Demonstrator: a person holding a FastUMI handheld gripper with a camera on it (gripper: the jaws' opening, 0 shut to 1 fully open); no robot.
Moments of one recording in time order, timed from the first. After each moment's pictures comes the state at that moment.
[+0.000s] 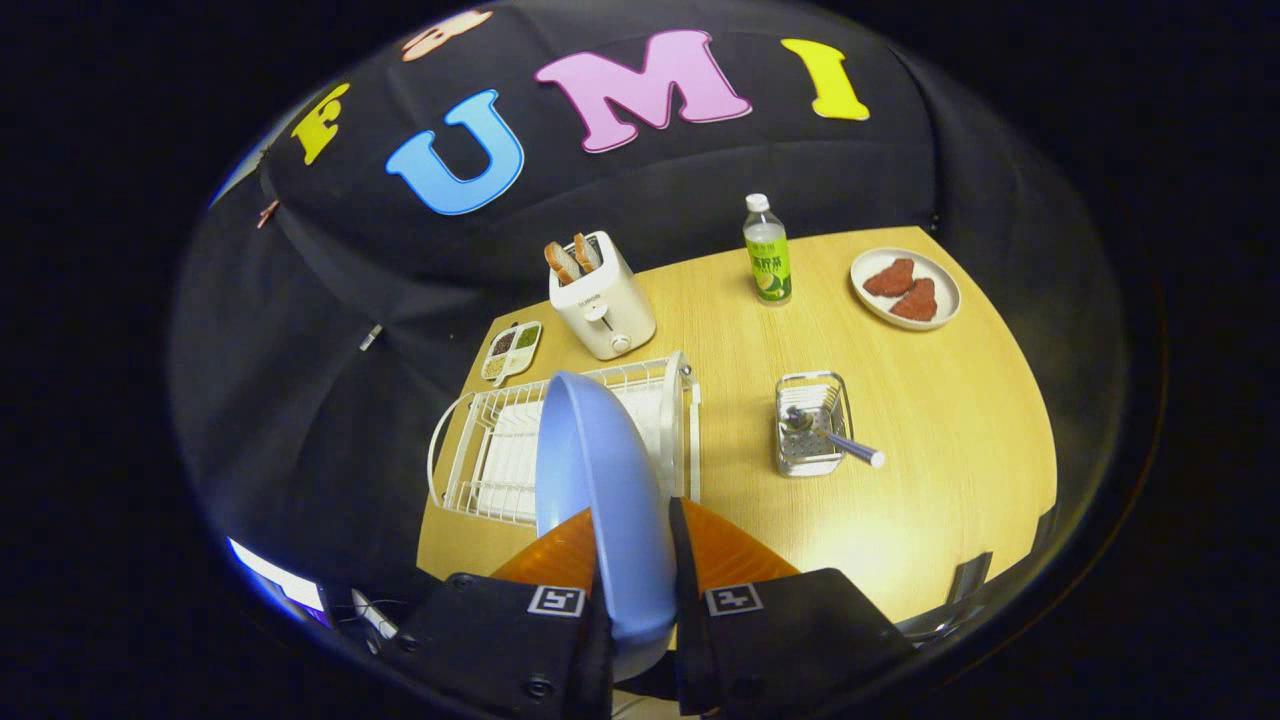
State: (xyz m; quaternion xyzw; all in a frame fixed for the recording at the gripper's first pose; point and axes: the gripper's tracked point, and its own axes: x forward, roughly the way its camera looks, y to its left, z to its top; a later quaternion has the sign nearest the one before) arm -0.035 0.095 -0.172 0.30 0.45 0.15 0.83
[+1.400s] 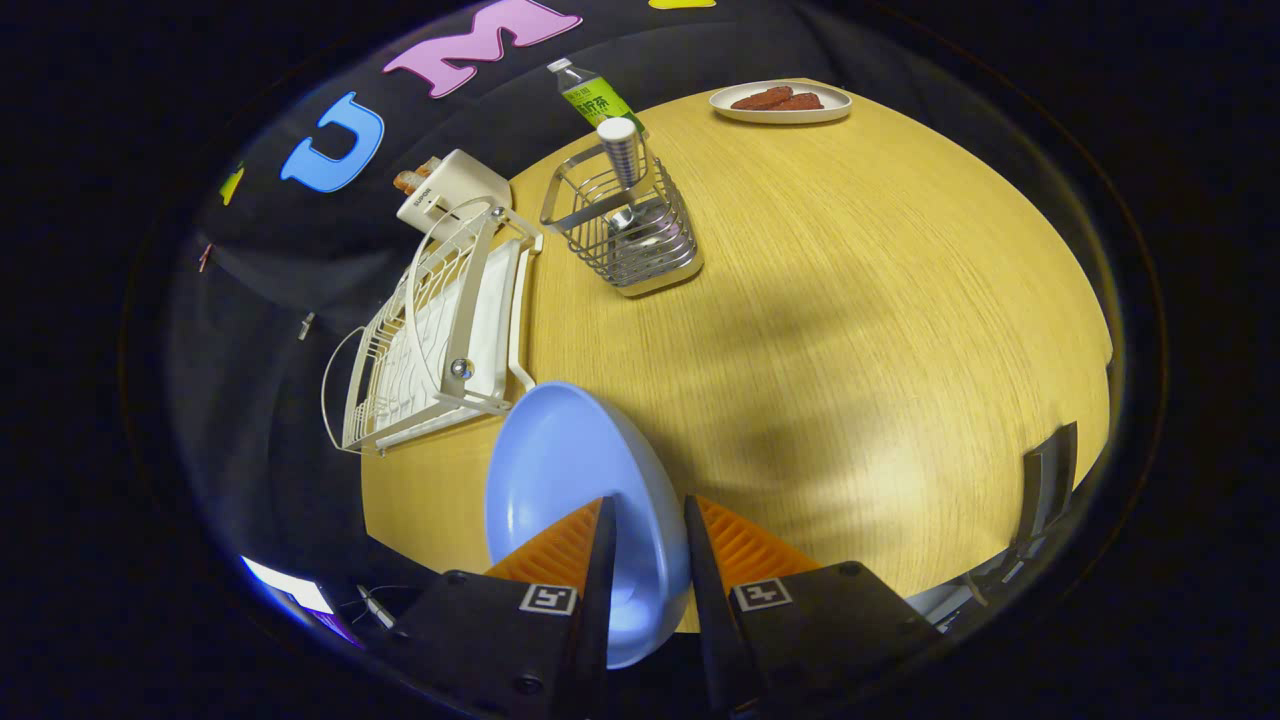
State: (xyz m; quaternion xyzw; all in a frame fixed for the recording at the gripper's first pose) arm -0.128 0.074 -0.390 0.34 0.54 0.10 0.76
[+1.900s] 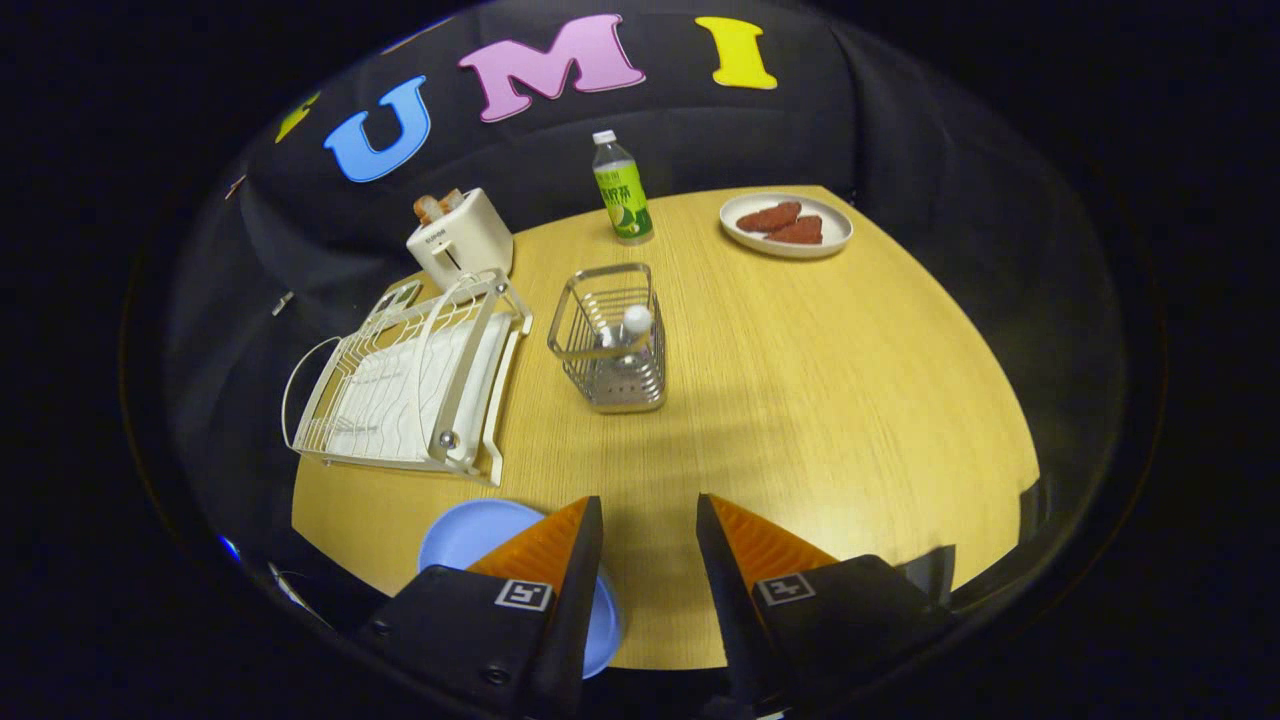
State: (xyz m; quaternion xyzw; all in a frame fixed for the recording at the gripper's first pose) arm -0.065 0.007 -0.338 0.20 0.44 0.06 0.87
